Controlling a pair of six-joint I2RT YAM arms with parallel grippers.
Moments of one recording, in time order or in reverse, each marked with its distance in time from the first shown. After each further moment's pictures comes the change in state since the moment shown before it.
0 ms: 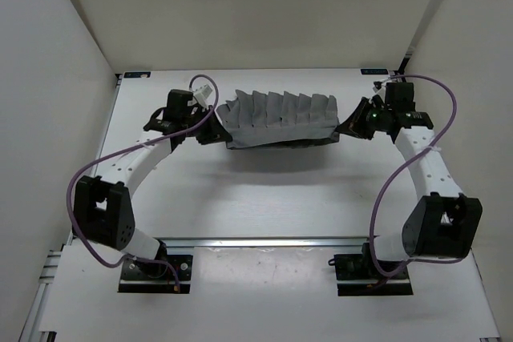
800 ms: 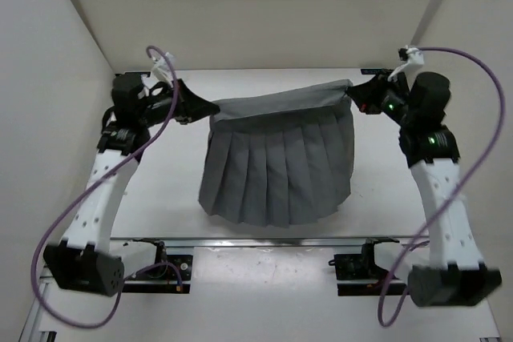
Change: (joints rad) left arm 0.155 -0.387 0.126 0.031 0.340 -0.076; right arm 0.127 -0.385 0.105 0.224 0.135 -0.170
